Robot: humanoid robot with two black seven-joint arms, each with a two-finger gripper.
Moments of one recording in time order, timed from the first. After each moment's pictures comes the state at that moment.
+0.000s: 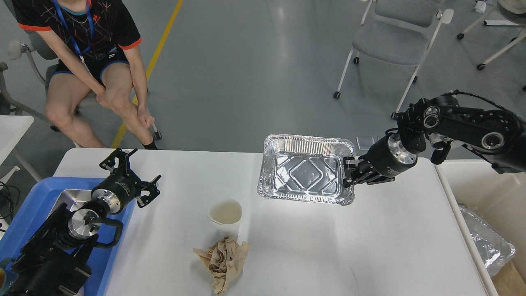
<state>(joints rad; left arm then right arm) -0.40 0.13 -1.34 -0.78 0.35 -0.20 0.19 1.31 -0.51 -0.12 1.10 -0.53 0.79 -0.31</state>
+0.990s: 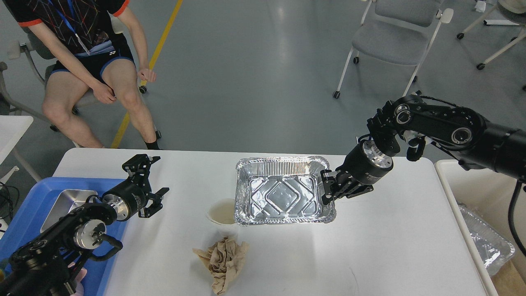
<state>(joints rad) -0.40 0.34 -0.93 -0.97 0.53 -0.20 0.09 1.31 -0.38 -0.11 1.02 -0.50 0.96 -0.31</state>
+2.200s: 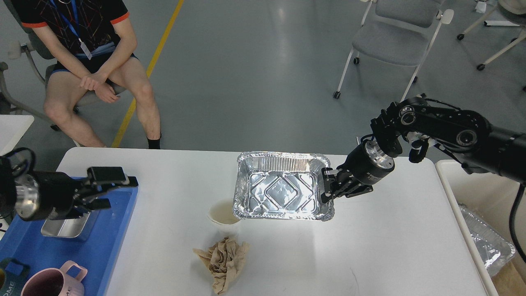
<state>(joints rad) -0.70 0.93 -0.38 -1.59 0.76 -0.42 0.27 1.28 -0.41 -0.06 1.03 -0.50 0.94 -0.31</state>
